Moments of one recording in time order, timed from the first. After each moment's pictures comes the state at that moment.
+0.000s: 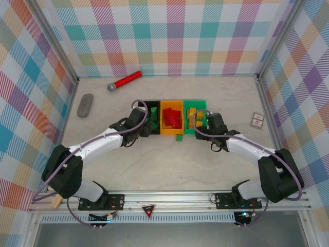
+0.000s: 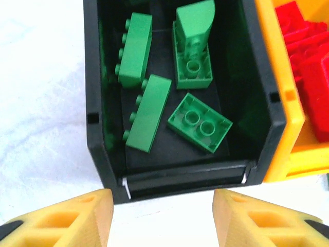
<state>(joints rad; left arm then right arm) -0.59 1.43 0.90 -0.36 -0.26 -0.40 0.43 1.36 0.67 -0.19 0.11 0.37</state>
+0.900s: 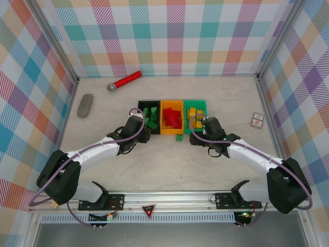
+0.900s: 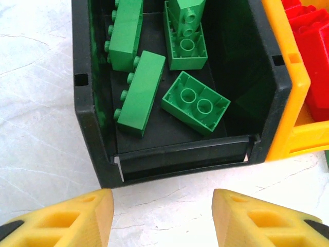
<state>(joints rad) -0.59 1.37 0.73 -0.18 -0.21 -0.39 0.55 1.25 0.66 -0.31 0.04 0.49</state>
